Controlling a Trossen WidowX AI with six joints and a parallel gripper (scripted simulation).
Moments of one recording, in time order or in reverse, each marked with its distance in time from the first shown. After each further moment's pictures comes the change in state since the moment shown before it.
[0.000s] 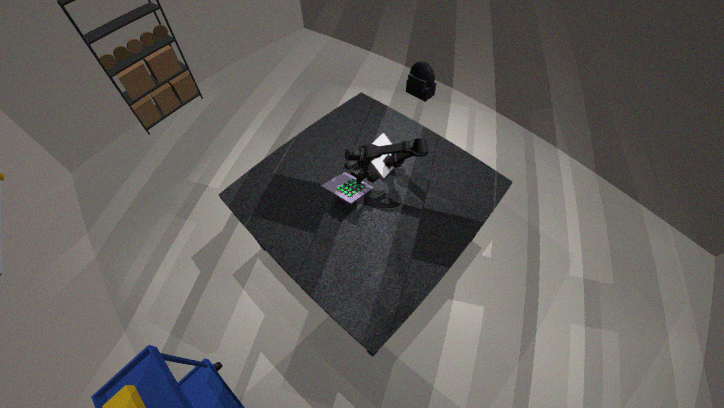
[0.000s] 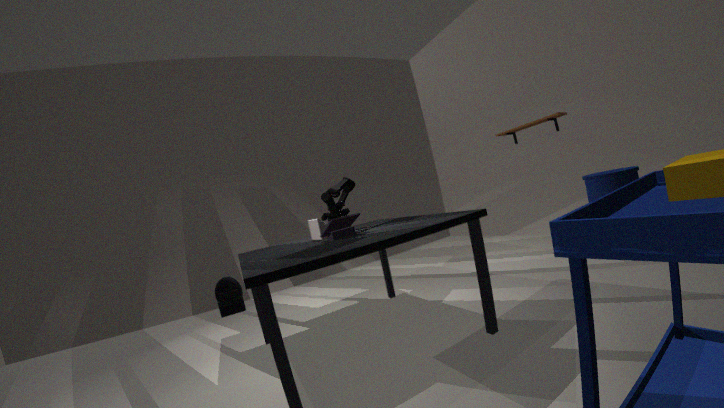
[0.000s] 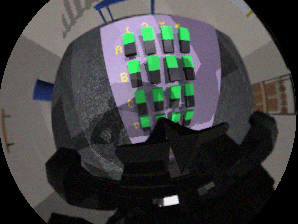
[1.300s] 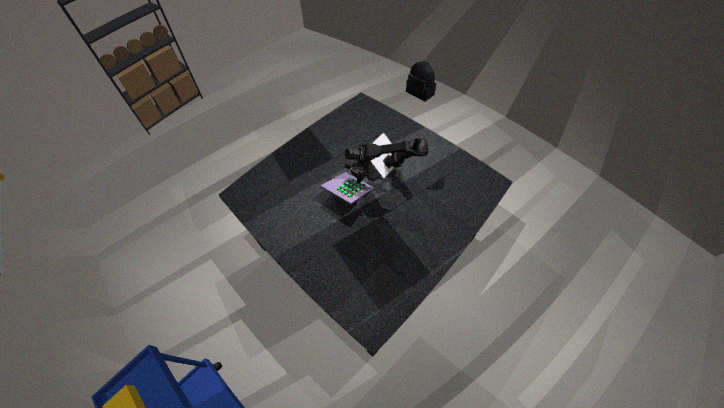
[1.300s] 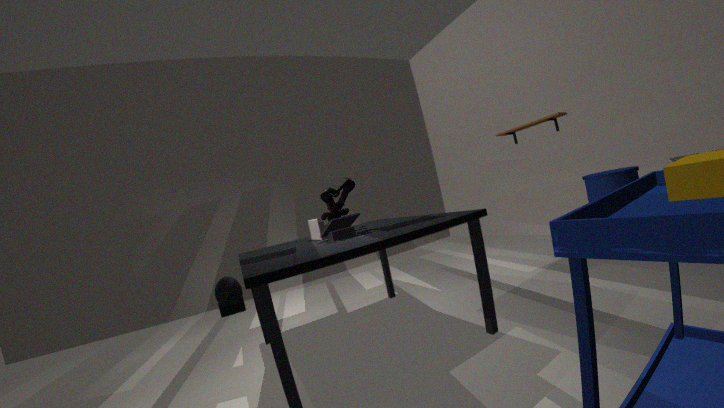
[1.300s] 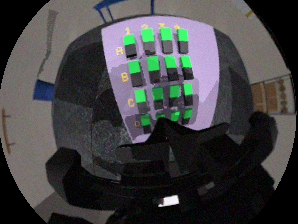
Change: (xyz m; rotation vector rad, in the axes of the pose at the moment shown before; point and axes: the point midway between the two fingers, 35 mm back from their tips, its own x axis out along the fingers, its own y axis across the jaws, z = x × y) arm -0.004 0.000 -0.001 0.001 0.002 0.000
